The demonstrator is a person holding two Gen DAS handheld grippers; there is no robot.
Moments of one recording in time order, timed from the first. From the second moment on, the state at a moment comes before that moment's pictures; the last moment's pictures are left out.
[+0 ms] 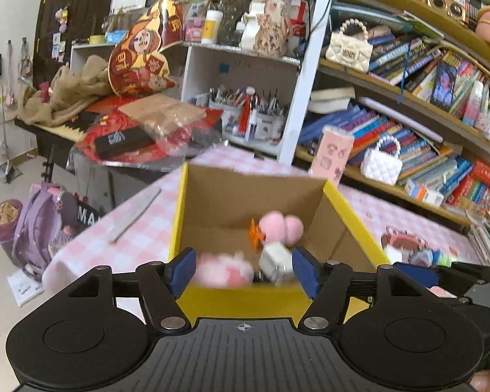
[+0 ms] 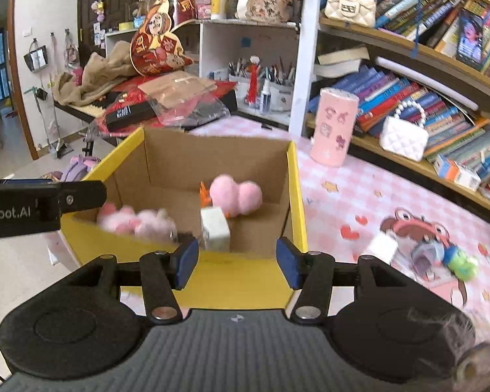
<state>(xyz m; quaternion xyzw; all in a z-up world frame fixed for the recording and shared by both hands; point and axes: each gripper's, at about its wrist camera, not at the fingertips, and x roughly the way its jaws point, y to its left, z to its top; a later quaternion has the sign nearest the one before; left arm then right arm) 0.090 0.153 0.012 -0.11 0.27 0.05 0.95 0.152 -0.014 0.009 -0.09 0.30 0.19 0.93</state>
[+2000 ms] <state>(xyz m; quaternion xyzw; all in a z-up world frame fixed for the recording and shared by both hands) 0.076 -0.021 -0.026 0.00 0.38 -0.14 0.91 0.054 -0.192 -0.030 -0.01 0.39 -0.07 0.92</state>
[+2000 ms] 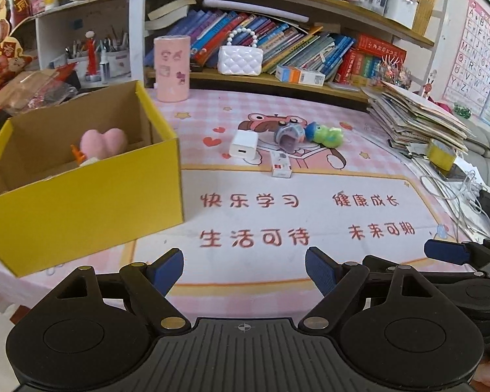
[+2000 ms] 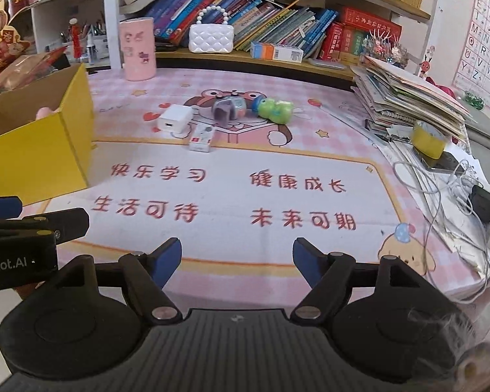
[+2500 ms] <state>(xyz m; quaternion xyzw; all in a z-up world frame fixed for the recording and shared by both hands) 0.137 -0.066 -0.038 -0.01 0.41 -0.12 0.90 0.125 -0.239 -0.040 -0.02 0.42 -0.05 0.91</state>
